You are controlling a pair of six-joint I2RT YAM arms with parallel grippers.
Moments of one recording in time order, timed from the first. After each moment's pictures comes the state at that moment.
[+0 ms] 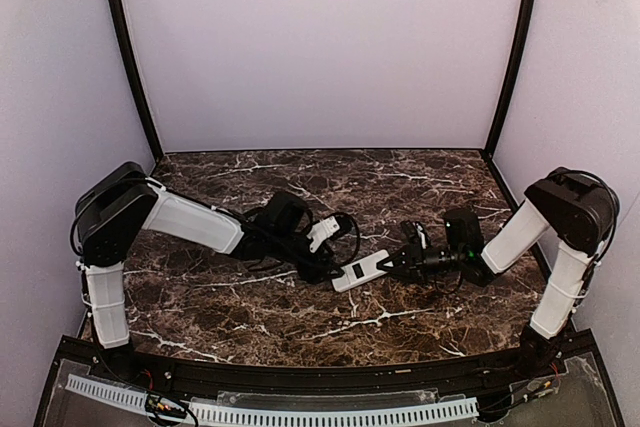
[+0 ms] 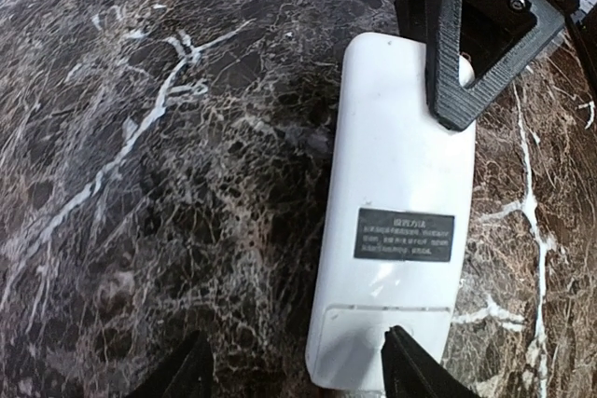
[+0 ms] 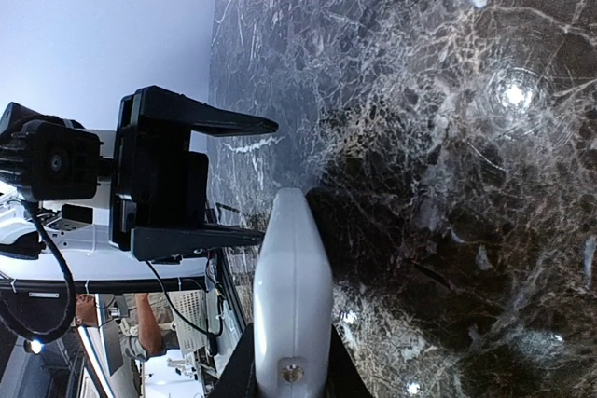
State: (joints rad) left arm -0.87 1.99 1.11 0.12 0.35 0.18; right arm 0.50 1.80 0.45 0.81 -0.87 1.00
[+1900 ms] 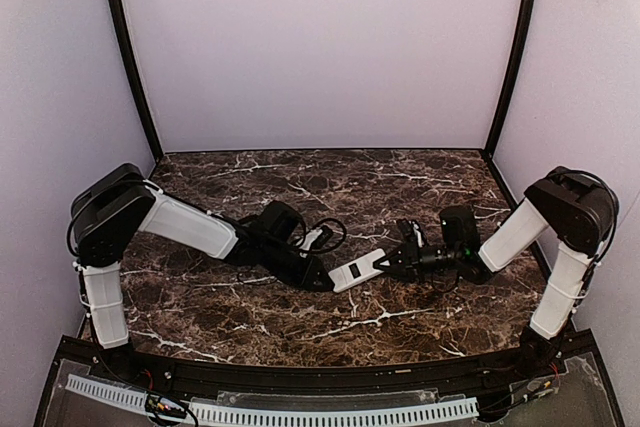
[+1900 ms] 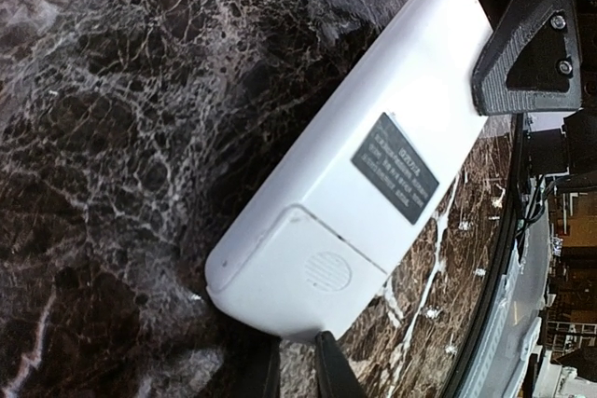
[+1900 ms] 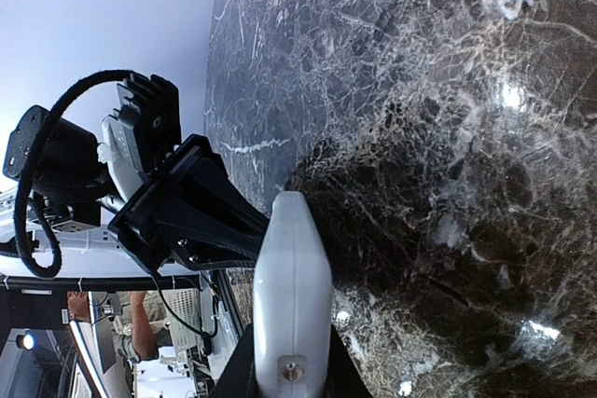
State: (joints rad) left arm -0.87 1.96 1.03 0.06 0.52 -0.49; right arm 0.53 1.80 0.47 0.79 -0.85 0.99
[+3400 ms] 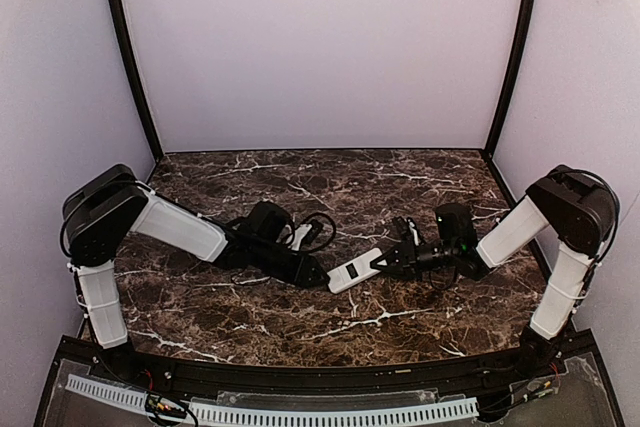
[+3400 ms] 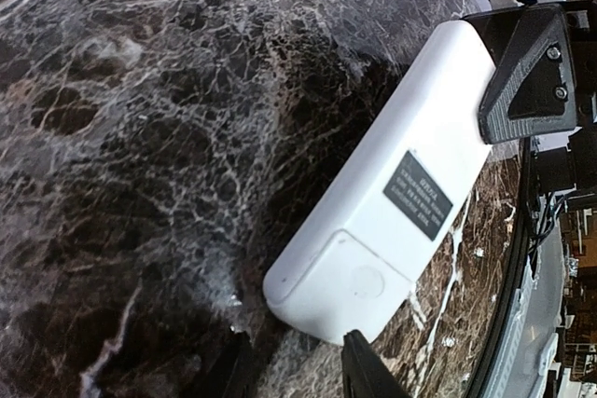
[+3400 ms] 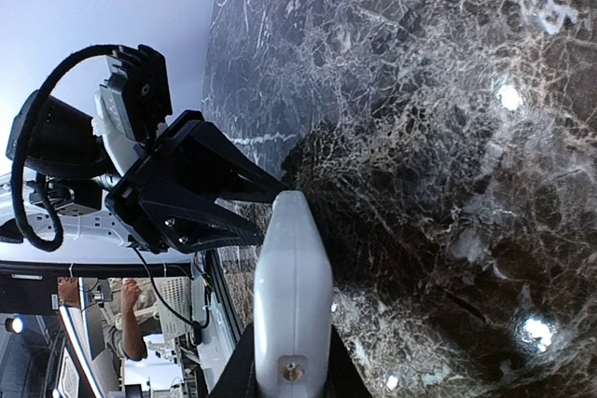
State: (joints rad) left arm -0.83 1.91 0.93 0.17 0.47 -0.48; right arm 0.54 1.79 0.52 0.70 -0.87 0.92
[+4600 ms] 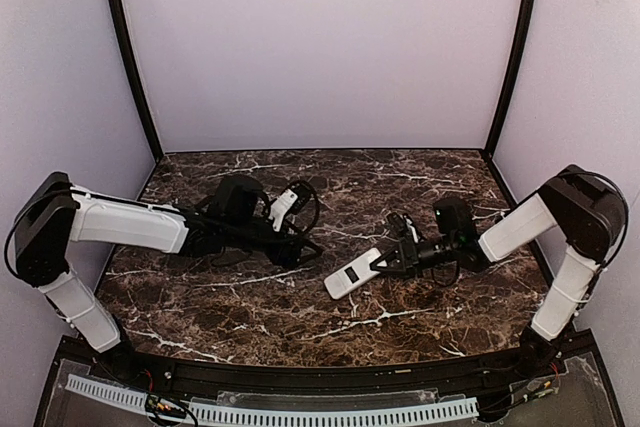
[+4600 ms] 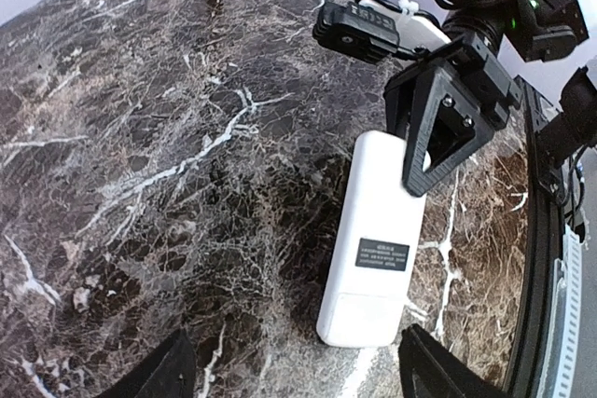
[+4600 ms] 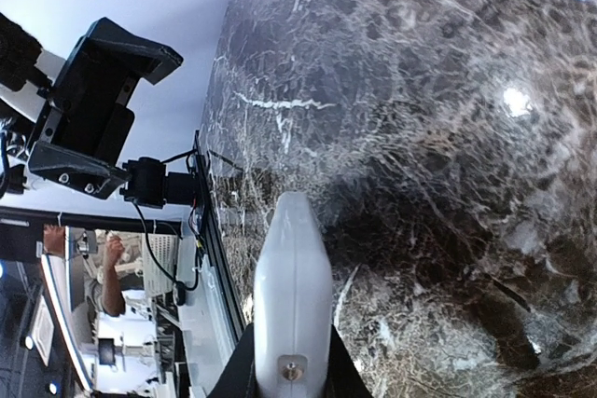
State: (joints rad) left arm -0.81 1.63 0.89 0.14 0.33 -0.12; right arm 0.53 1.74 0.56 0.55 -0.96 0.75
